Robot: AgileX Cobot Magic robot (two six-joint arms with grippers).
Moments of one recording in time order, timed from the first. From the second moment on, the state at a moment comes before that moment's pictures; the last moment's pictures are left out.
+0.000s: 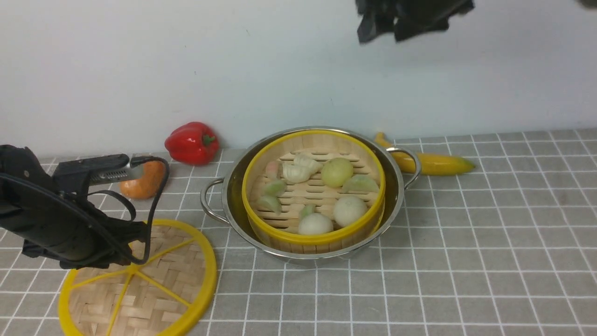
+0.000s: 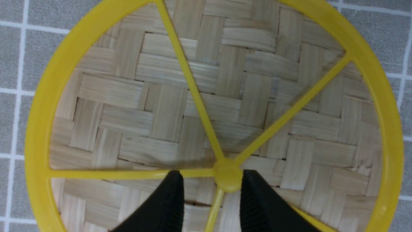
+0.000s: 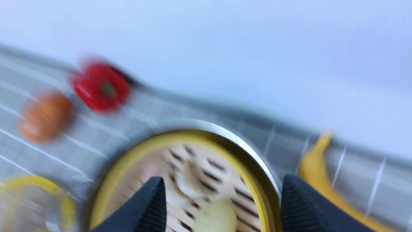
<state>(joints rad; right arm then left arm) 0.35 2.03 -2.35 0.23 1.23 0.14 0.08 1.65 -0.93 -0.15 0.64 0.09</state>
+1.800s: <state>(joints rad) 0.35 0.81 -1.65 -0.02 1.24 0.22 -0.46 2.11 -1.88 -0.02 0.95 0.12</state>
